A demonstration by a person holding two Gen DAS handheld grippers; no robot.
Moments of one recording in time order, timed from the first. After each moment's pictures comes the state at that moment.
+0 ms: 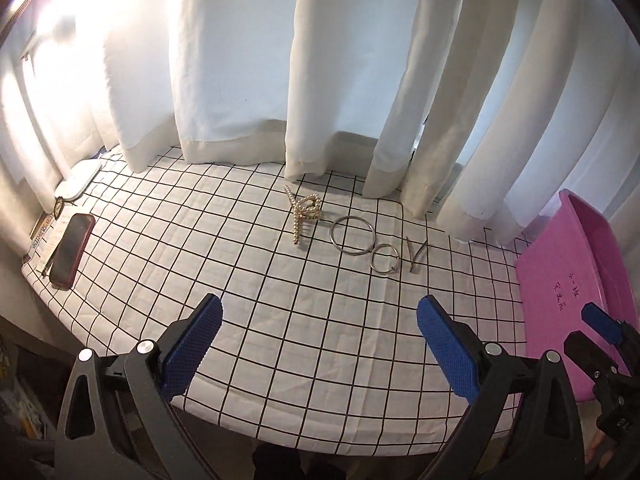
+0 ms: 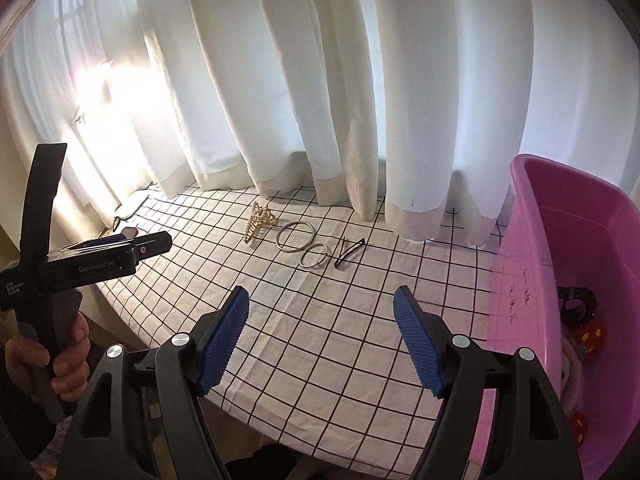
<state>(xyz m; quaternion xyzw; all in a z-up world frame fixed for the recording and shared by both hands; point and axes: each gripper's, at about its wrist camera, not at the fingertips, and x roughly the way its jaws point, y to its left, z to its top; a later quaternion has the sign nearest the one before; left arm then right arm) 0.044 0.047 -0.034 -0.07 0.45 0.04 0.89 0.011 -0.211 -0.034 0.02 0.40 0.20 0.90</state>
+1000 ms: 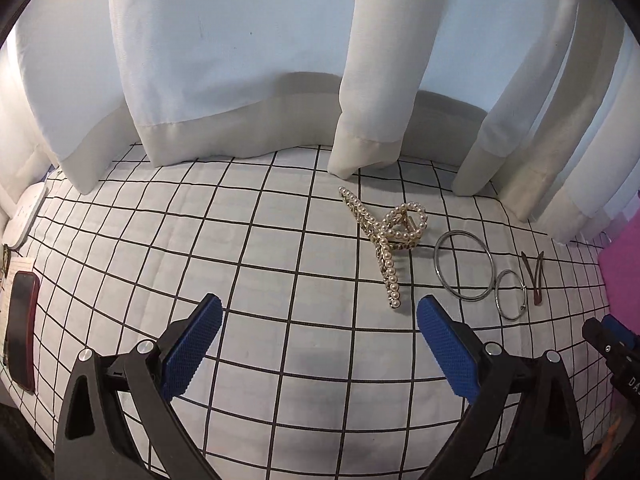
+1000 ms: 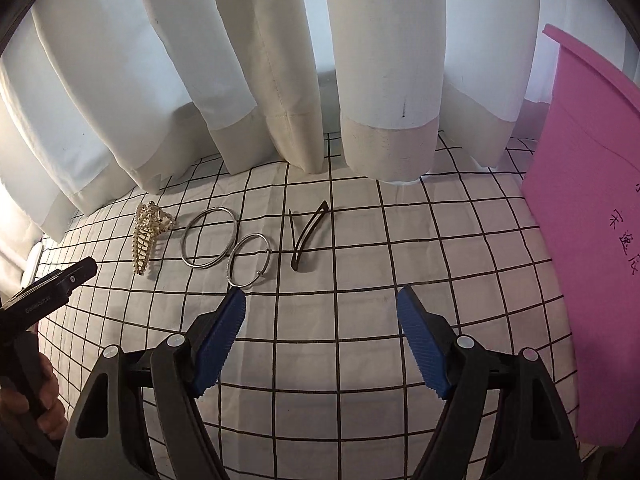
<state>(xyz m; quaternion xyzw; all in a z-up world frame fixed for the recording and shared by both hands) 0.190 0.135 -0.162 -0.02 0.48 0.00 0.88 0.130 -0.155 -0.168 0.09 0.46 0.00 0.88</state>
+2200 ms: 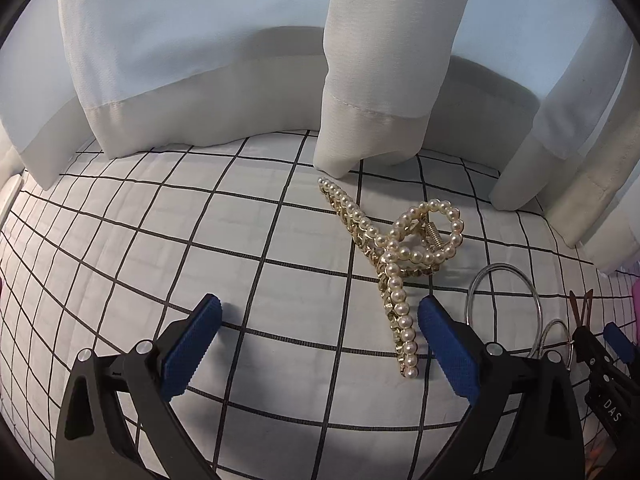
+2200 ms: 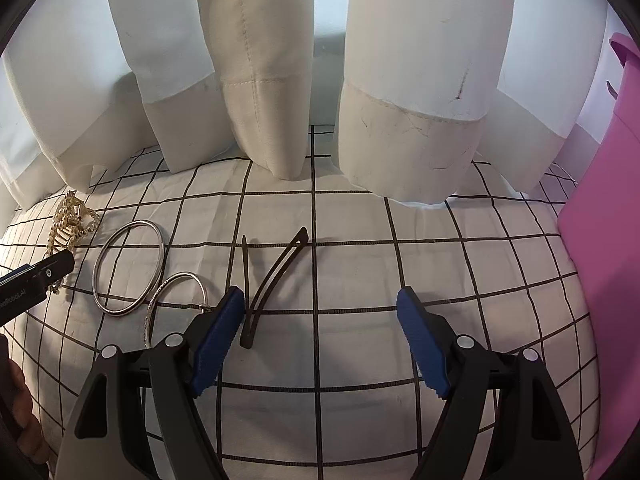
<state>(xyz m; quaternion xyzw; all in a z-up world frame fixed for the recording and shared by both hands) 0.255 0.117 -0.218 -0.03 0.48 0.03 0.88 0.205 -0.146 -0.218 0.03 0.45 -0.04 0.89</state>
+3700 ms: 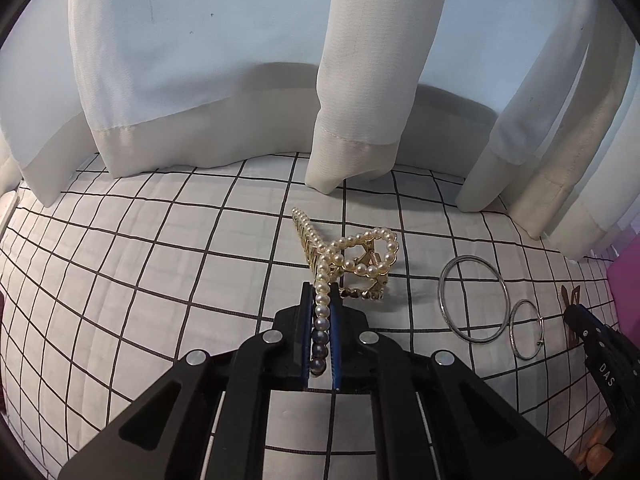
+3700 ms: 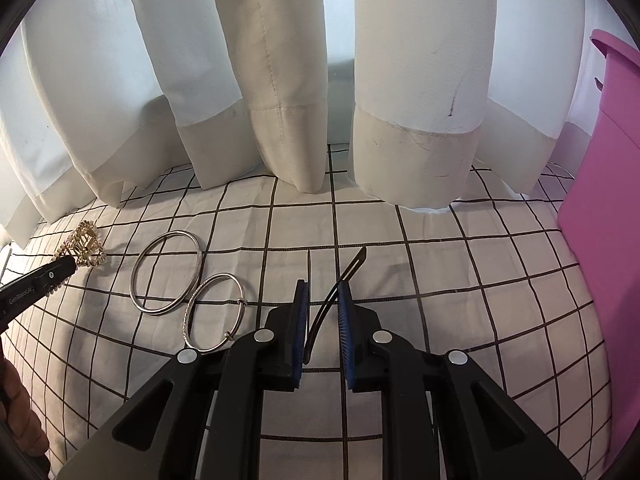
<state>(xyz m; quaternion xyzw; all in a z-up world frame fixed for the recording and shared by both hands) 0.213 0.148 -0.175 -0.02 0.46 -0.02 0.89 0.177 -0.141 -0.208 0.06 0.41 -0.02 0.91</state>
